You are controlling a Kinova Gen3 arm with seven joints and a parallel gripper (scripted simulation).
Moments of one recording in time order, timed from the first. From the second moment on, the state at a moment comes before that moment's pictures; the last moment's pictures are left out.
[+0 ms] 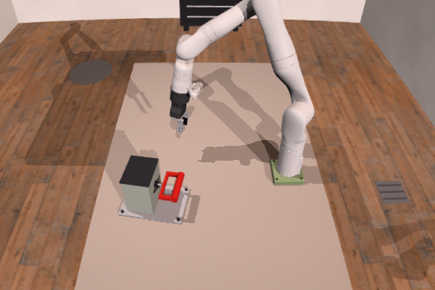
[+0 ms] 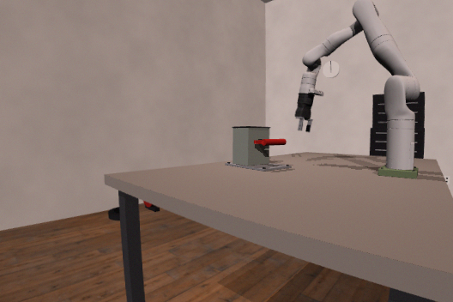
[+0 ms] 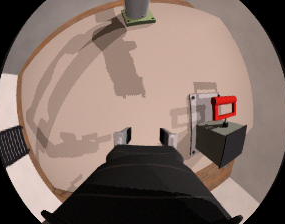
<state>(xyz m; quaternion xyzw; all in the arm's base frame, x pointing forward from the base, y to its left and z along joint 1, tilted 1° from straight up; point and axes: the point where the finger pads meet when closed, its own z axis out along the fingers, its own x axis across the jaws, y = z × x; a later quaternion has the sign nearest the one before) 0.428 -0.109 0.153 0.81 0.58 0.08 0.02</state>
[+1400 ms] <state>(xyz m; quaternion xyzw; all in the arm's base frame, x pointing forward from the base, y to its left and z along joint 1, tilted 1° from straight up) 0.429 -0.056 0.165 0.76 0.65 0.04 0.01</state>
